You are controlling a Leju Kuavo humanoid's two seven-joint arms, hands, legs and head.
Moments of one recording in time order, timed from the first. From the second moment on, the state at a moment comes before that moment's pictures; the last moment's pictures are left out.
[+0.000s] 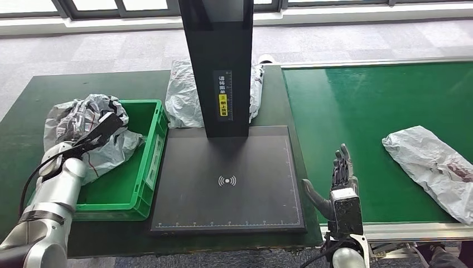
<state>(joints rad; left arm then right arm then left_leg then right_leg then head) -0.65 0.19 0.25 -0.70 -1.07 0.24 -0.06 0.08 0.13 0.06 -1.53 0.27 -0.21 -0.35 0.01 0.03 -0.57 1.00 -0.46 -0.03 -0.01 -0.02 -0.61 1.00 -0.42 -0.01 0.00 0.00</state>
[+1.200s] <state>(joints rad) -0.34 -0.06 -0.08 -1.27 -0.22 0.16 -0.35 0.04 0.15 0.07 -1.54 0.42 -0.23 -0.33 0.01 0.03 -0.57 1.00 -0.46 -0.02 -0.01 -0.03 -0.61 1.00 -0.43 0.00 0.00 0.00</state>
